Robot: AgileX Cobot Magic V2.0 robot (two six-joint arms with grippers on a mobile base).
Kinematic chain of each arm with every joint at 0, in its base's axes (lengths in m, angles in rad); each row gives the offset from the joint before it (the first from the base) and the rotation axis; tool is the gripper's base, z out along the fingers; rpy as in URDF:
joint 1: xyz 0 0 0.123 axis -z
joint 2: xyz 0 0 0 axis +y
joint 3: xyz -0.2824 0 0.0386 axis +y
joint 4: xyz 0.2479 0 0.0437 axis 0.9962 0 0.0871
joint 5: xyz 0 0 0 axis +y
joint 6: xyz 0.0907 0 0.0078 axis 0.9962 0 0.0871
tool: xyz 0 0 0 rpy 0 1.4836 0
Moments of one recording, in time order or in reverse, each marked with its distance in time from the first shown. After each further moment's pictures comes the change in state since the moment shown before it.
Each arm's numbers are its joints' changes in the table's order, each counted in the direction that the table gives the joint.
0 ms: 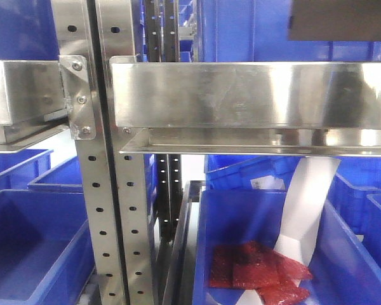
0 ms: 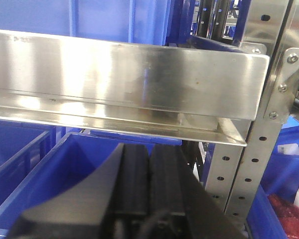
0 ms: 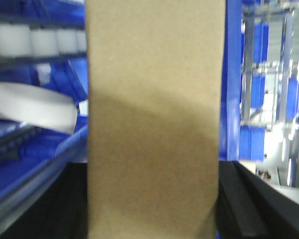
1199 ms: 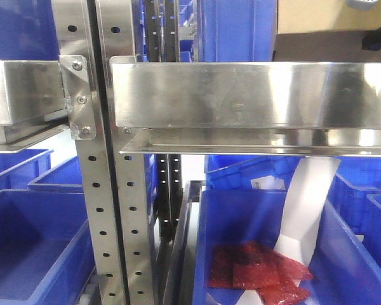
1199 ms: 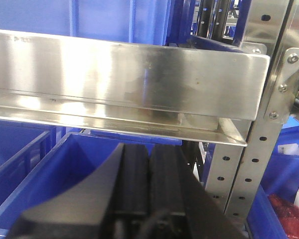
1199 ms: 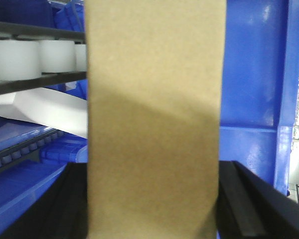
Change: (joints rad) left arm 0.000 0.000 0.000 0.000 0.000 0.000; right arm 0.000 0.091 0.002 -0.015 -0.025 0.000
